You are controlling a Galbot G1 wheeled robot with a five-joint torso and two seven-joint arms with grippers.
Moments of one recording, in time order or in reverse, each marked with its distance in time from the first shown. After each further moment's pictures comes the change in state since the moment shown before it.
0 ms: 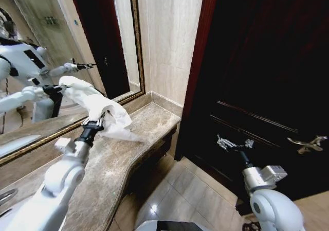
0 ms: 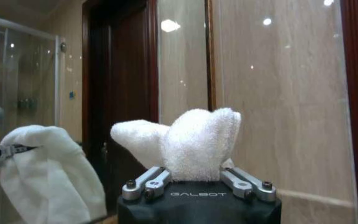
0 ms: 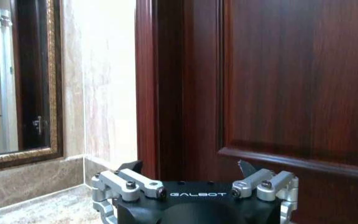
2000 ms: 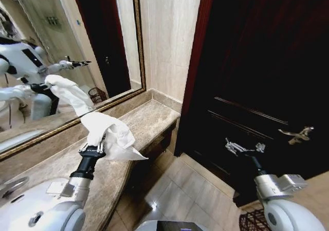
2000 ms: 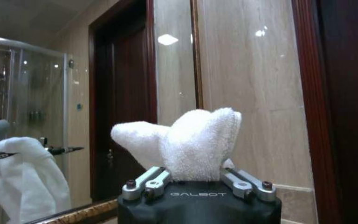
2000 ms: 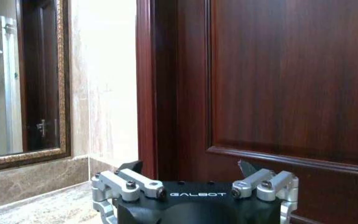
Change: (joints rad) left arm 0.254 -0.201 0.018 -0.135 0.193 -0.178 0.071; right arm -0.072 0.021 0.101 0.029 0.060 0.026 -0.053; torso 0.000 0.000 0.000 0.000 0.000
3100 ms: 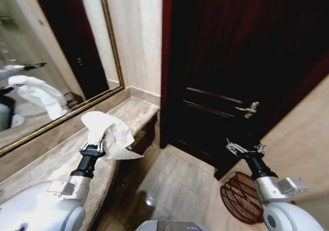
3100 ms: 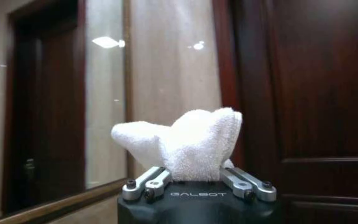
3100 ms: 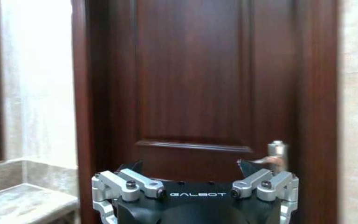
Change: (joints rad) left arm -0.011 0.014 -0.003 0.037 -0.008 -0.036 0.020; right arm -0.020 0.035 0.002 0.006 -0.011 0.021 -0.018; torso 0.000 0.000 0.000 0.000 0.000
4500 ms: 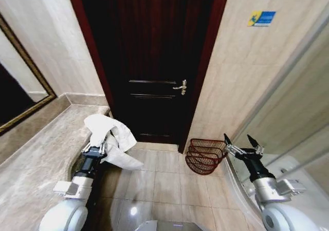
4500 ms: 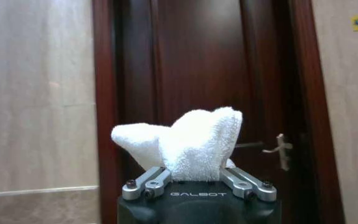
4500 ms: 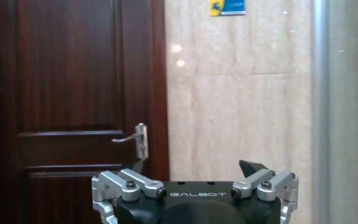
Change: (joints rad) left arm -0.015 -0.007 0.023 0.043 0.034 -0.019 0.005; right arm -0.002 0.008 -0.008 -0.025 -0.004 0.033 -0.019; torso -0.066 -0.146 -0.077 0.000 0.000
